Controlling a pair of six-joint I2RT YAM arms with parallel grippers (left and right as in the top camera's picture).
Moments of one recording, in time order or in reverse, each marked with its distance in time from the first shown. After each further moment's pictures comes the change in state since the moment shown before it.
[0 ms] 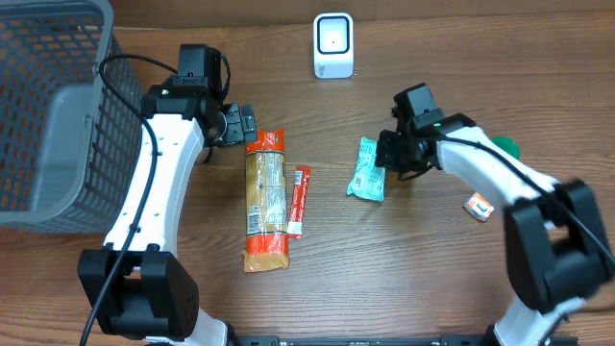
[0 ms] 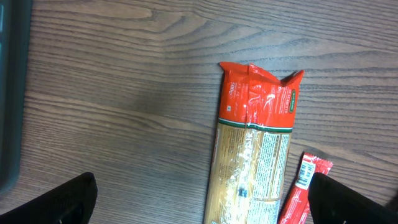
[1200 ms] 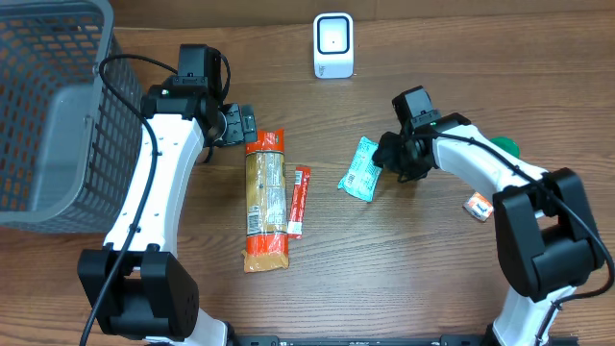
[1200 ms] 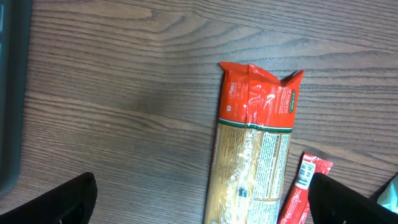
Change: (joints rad) left arm 0.000 0.000 0.000 0.000 0.000 0.000; right arm -0.003 0.097 0.013 -0.014 0.050 0.151
